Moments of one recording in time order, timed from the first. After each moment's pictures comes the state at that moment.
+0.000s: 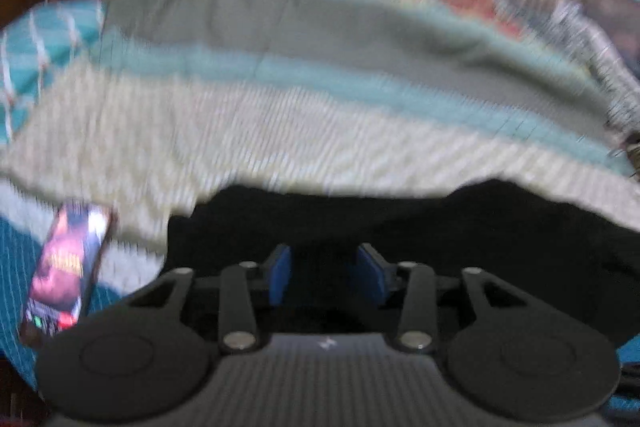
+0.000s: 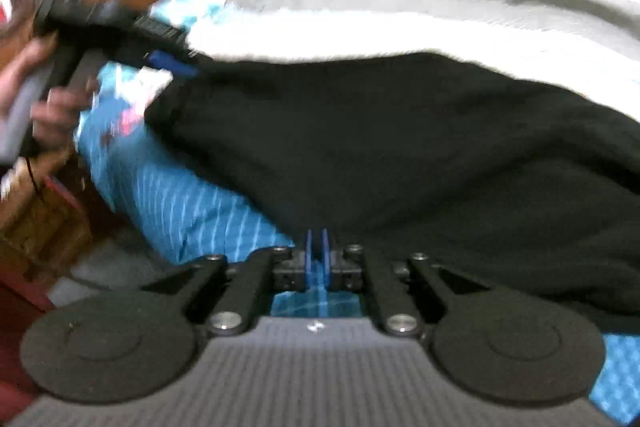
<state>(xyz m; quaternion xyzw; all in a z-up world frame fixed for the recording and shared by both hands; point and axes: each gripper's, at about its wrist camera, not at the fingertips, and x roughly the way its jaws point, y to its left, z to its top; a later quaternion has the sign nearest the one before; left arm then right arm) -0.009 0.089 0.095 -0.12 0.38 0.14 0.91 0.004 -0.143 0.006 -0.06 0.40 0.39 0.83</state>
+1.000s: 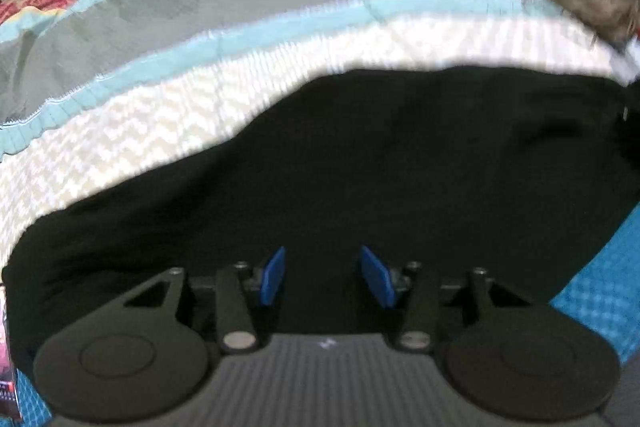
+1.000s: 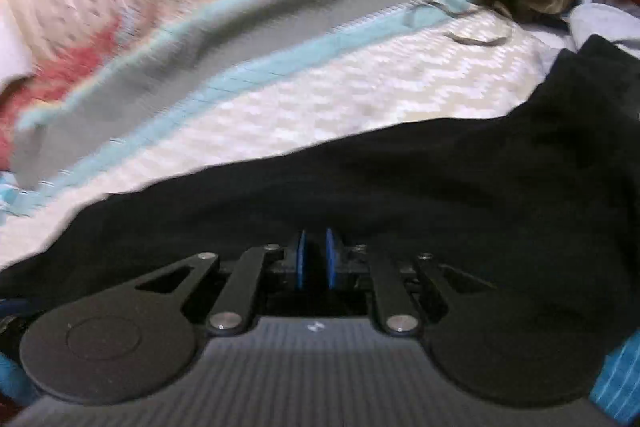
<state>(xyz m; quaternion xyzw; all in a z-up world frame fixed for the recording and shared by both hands) 0.067 -0.063 0.035 0.04 0.50 0.02 0.87 0.138 -0.324 -0.002 0.09 0.41 0.08 0.91</state>
